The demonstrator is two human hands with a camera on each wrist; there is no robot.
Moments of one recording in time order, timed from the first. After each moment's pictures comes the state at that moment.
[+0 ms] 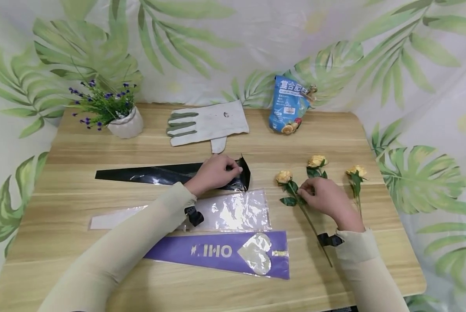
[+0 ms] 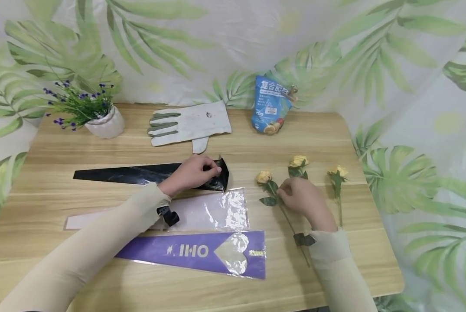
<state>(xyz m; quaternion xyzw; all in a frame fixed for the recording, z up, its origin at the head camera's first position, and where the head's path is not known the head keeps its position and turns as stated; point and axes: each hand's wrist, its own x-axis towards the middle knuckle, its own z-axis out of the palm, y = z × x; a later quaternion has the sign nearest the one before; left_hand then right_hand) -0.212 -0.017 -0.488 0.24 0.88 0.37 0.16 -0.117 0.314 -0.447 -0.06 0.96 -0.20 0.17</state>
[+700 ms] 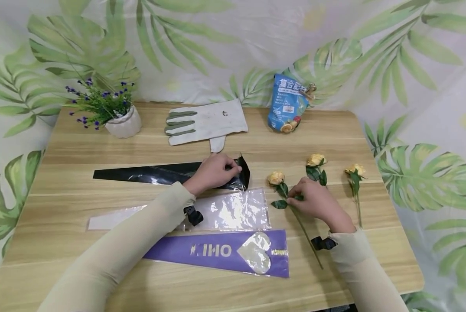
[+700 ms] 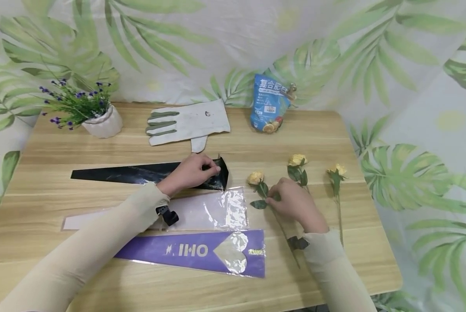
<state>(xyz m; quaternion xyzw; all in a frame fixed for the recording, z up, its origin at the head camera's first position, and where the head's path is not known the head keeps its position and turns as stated) -0.213 -0.016 -0.490 0.24 0.88 0.37 0.15 -0.111 0.295 -0.456 -0.13 0.96 -0.20 0.15</state>
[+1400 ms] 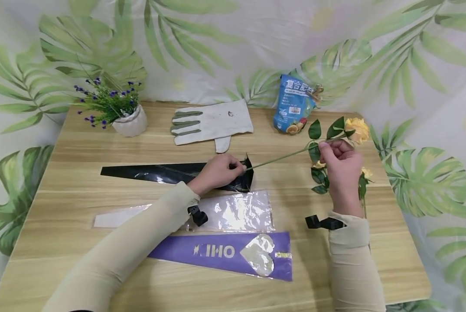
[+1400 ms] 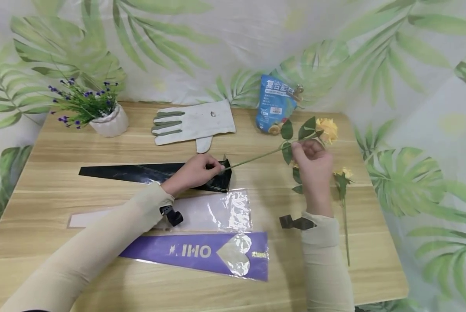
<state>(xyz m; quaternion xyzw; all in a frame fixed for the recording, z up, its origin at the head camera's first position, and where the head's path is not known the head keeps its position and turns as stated) -0.211 -0.022 -0.486 0.21 0.86 0.42 0.18 -0.153 0.277 -0.401 0.06 0.69 -0.68 -0.22</state>
